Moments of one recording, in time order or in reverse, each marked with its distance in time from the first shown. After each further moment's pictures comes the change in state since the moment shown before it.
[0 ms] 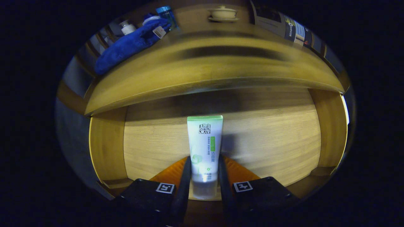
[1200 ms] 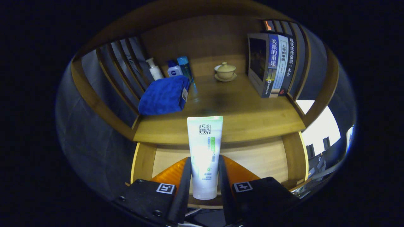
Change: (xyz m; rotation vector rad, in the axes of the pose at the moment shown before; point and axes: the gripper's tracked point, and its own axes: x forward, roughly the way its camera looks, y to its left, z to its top) arm -0.183 0.006 0.094 -0.067 -0.316 0.051
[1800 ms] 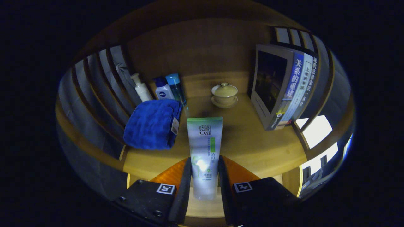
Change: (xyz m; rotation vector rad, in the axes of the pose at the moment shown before) arm 0.075 -0.013 0.093 -0.012 -0.069 -0.055
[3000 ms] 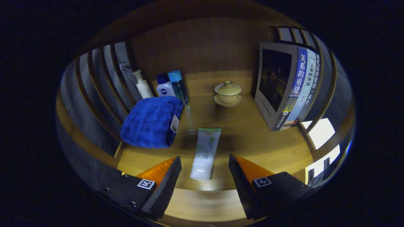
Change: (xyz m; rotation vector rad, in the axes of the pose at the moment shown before) arm -0.002 -0.004 -0.024 -0.037 -0.067 0.014
